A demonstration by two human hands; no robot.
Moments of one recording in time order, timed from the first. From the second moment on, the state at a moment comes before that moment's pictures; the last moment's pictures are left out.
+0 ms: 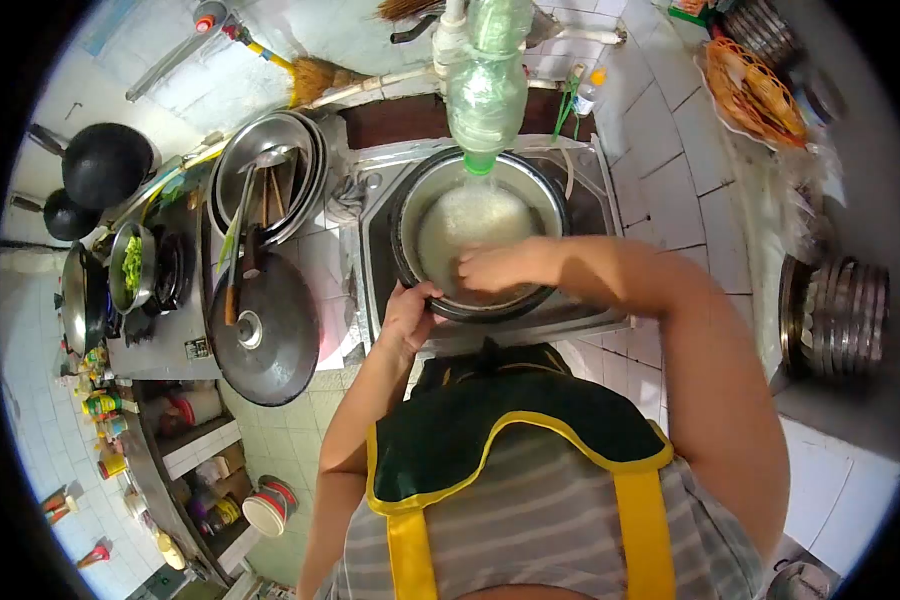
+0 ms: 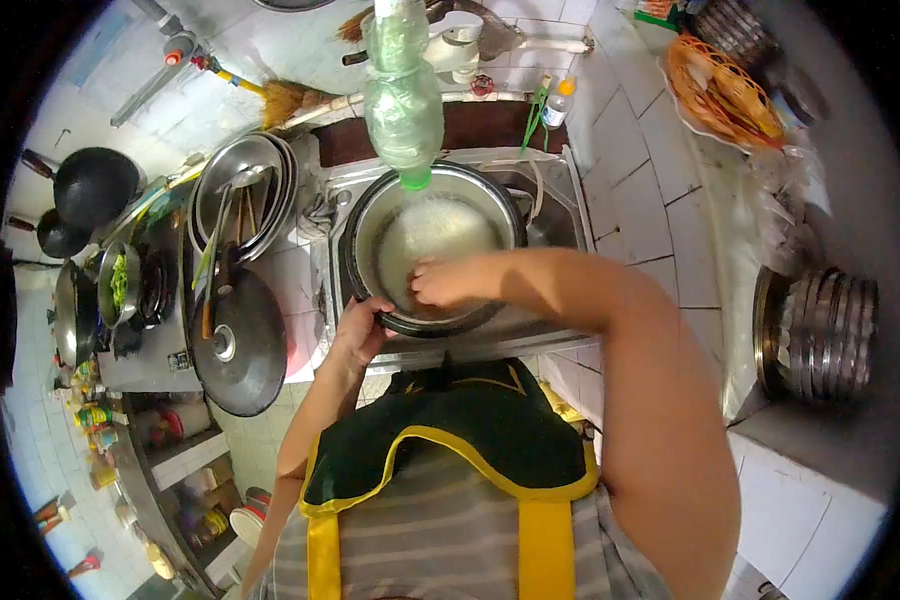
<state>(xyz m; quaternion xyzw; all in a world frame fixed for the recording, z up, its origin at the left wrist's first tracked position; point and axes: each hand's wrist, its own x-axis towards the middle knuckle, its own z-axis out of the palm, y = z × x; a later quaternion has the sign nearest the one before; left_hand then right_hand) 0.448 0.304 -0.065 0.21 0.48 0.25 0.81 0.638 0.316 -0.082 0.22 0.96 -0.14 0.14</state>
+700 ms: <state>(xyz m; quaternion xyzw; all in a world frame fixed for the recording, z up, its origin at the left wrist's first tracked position) 0.445 0.304 -0.048 0.22 0.50 0.27 0.80 0.675 0.383 -0.145 0.73 0.64 -0.20 -0.08</state>
